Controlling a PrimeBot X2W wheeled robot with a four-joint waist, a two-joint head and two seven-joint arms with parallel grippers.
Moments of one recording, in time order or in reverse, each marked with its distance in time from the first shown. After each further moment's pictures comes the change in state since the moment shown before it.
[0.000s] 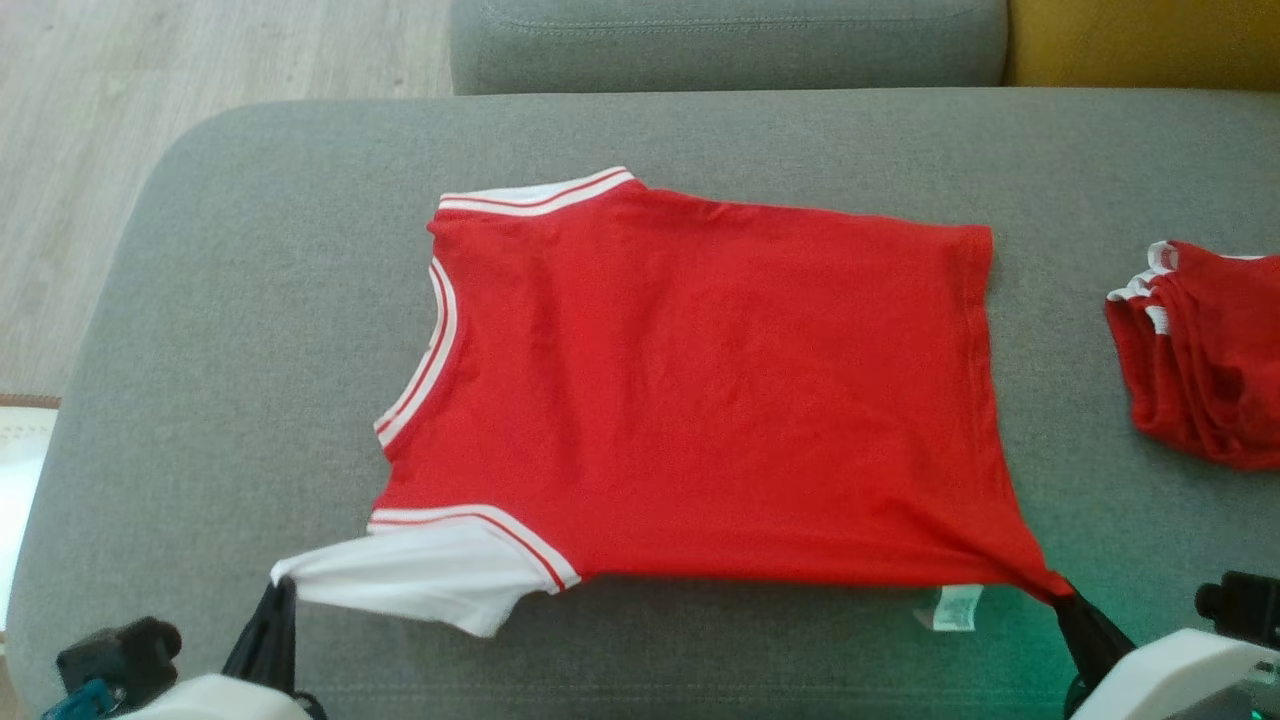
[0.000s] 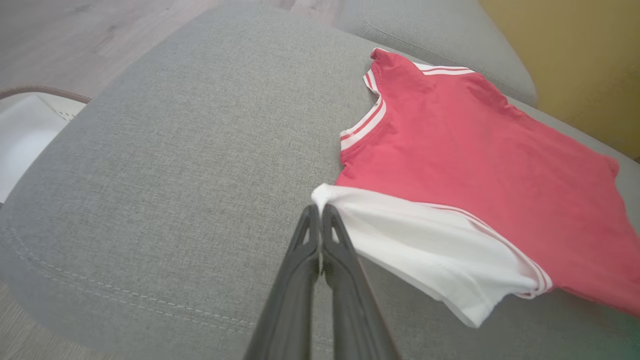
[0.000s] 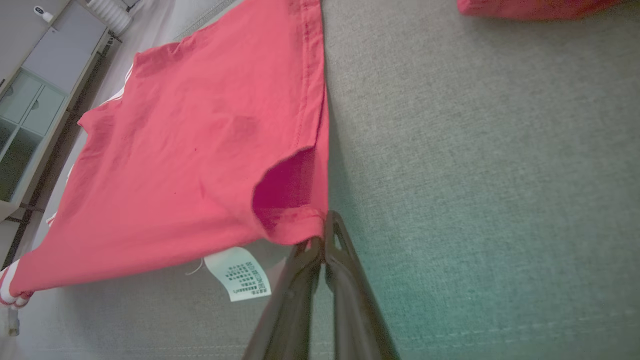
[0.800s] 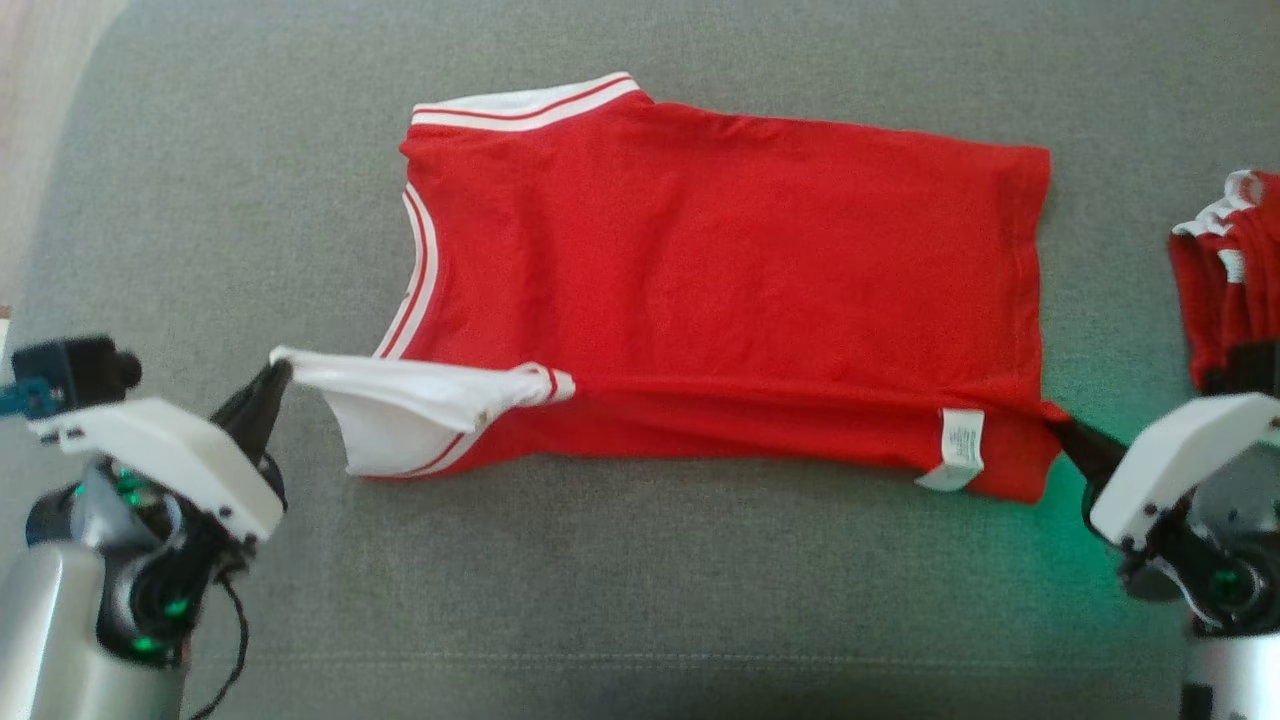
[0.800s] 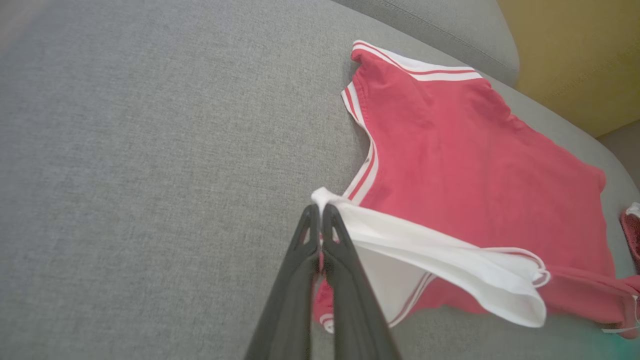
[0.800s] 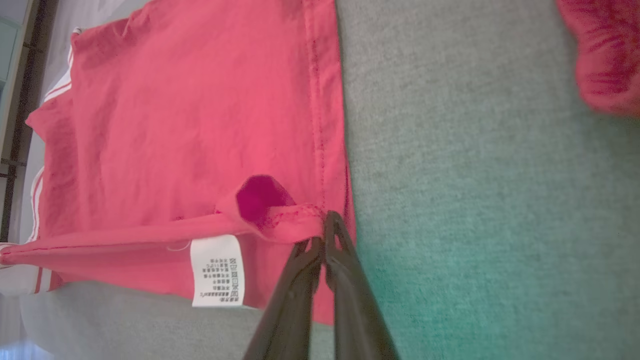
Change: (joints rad) left arm -0.476 0.107 0.003 0.237 -0.205 -0.141 0.294; right arm -0.383 0.018 -0.126 0.036 -0.058 0.000 0.466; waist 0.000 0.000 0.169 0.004
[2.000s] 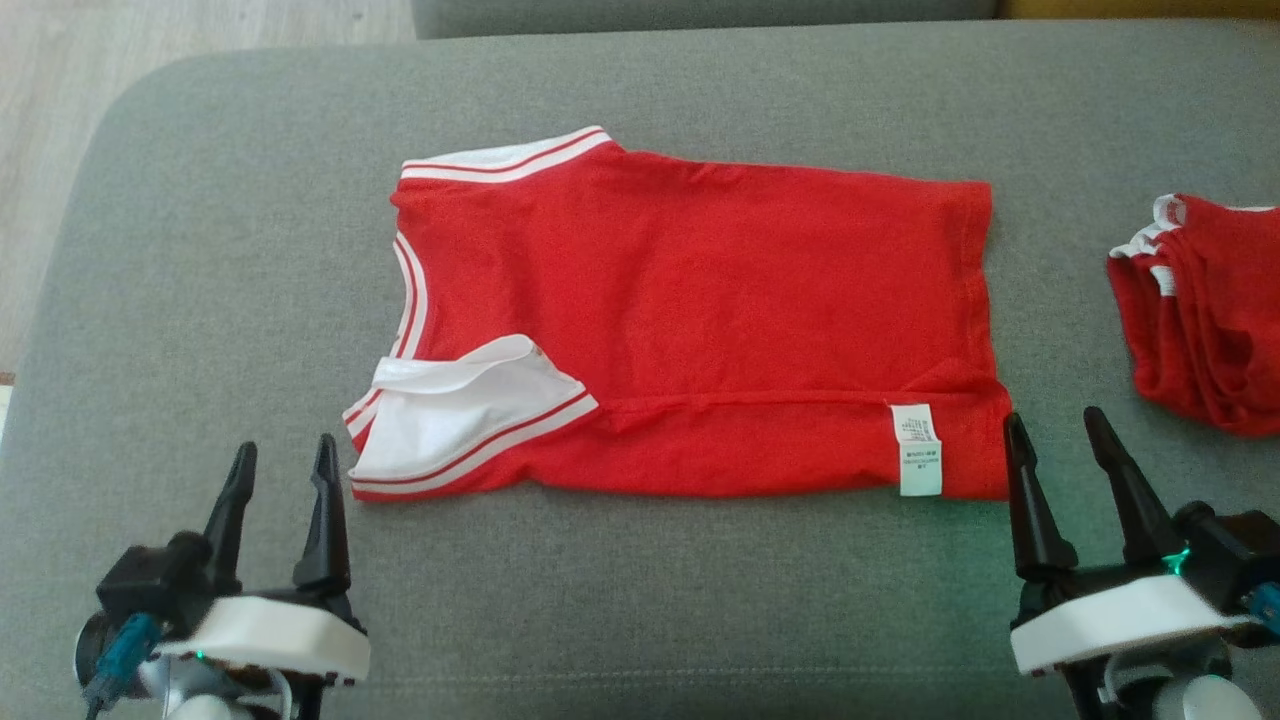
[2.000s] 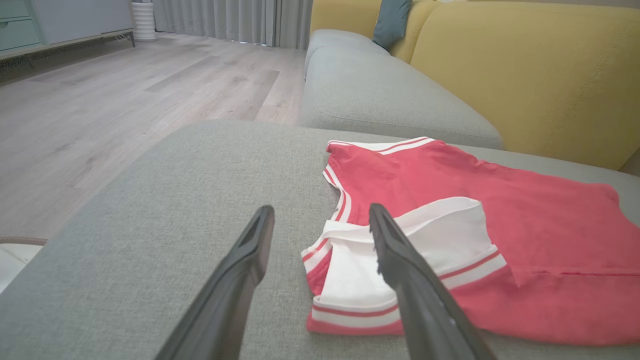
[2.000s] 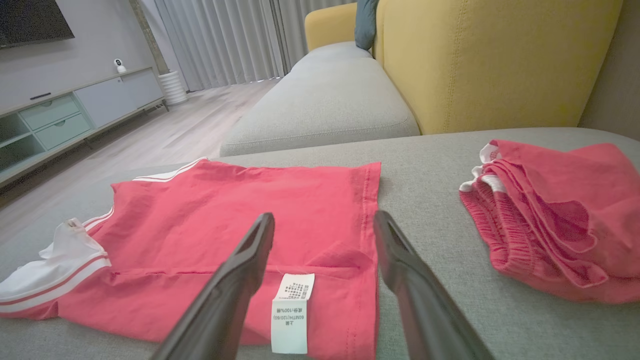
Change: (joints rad) left arm 0.214 -0.101 -0.088 0.009 0.351 0.047 -0.667; right arm 0.267 -0.027 0.265 -0.102 -0.271 0.000 -0.947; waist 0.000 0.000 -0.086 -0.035
